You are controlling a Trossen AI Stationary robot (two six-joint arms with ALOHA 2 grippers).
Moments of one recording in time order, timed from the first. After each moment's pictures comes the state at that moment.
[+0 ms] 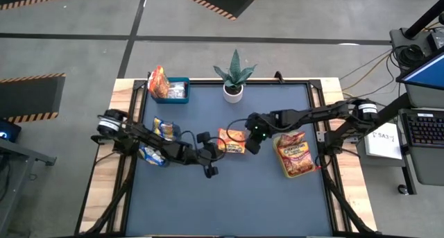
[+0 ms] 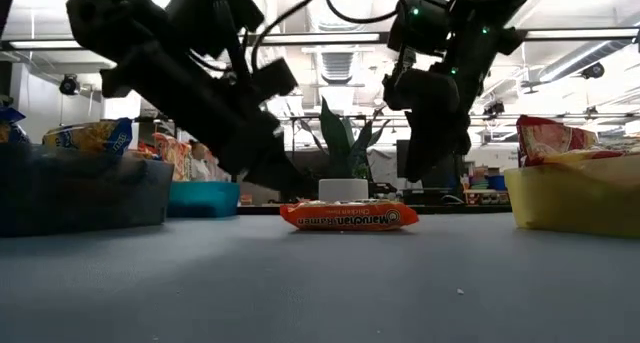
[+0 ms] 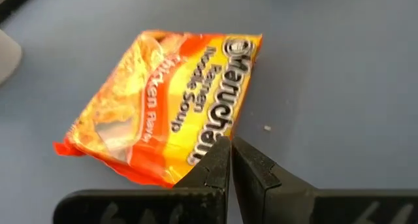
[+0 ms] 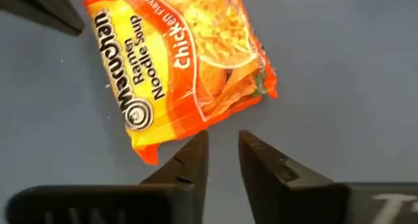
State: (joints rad) left arm -0.23 1.80 0.78 0.34 -0.48 -0.19; right arm -0.11 1.56 0.92 -0.40 -0.03 0.42
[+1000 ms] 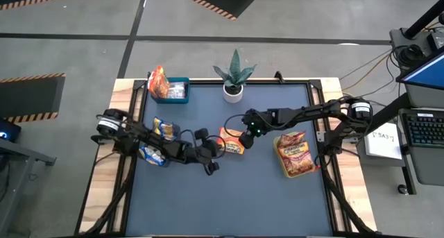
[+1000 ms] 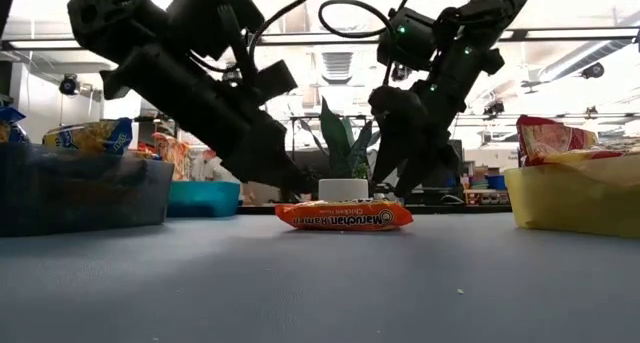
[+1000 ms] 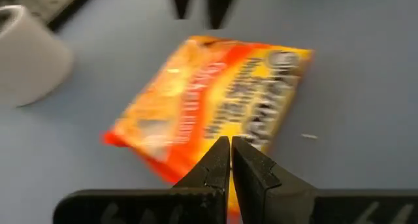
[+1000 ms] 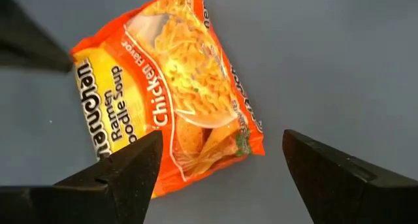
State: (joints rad) left arm -0.22 1.81 0.77 0.34 -0.58 -0.17; right arm -0.16 1.63 0.92 -0.25 -0.03 0.52
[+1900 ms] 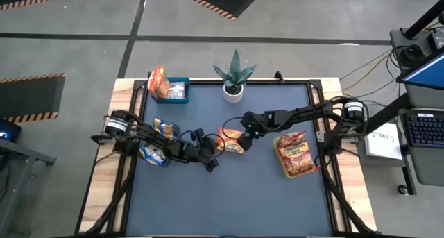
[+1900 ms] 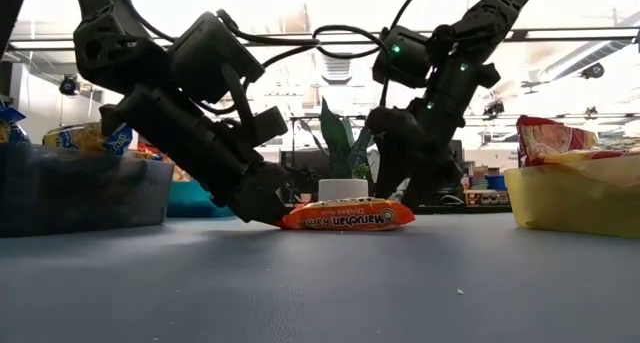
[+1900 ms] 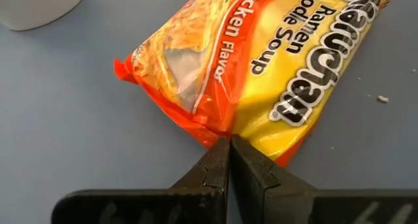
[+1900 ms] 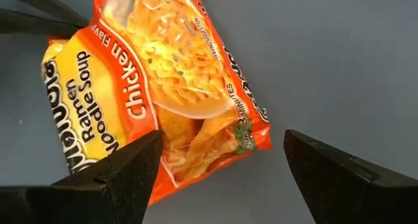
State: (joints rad) left arm -0.19 1.91 0.73 0.36 -0.60 -0.36; right arm -0.16 1.71 0.91 -0.23 -0.03 0.56
